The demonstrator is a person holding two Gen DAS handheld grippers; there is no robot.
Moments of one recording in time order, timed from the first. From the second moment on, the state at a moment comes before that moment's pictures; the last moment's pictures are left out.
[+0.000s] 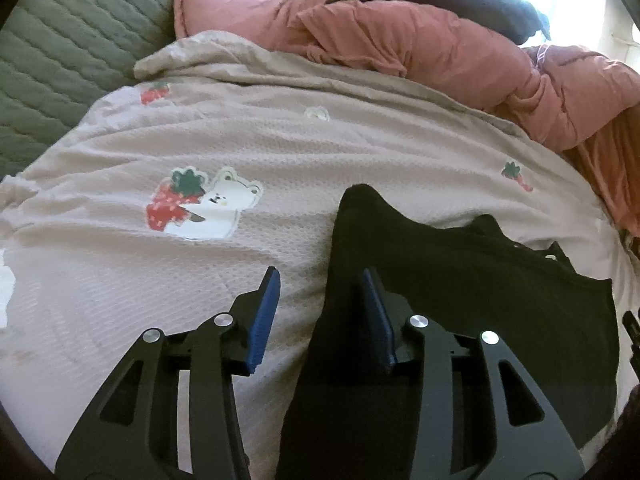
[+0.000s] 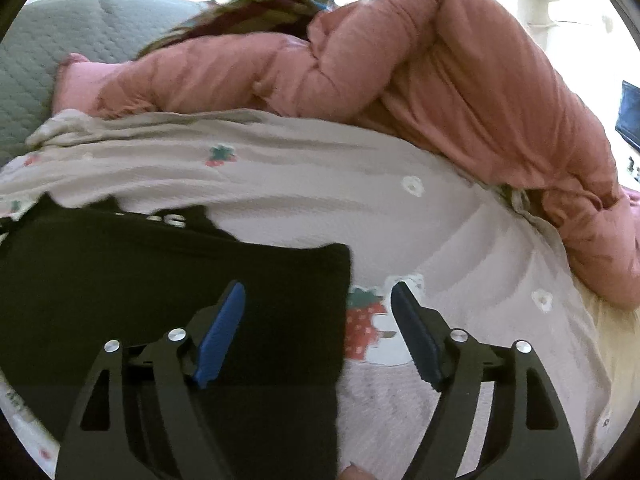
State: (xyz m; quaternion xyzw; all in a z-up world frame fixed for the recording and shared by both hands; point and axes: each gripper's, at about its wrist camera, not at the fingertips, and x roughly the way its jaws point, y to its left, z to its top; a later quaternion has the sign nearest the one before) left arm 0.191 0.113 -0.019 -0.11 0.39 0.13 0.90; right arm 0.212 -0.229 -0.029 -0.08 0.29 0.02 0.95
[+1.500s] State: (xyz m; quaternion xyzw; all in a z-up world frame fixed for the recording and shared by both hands) left arm 0.113 0.082 -0.050 -0.09 0.45 0.06 0.88; right arm 0.147 -0.232 -0.073 0.01 0.42 0.12 0.90
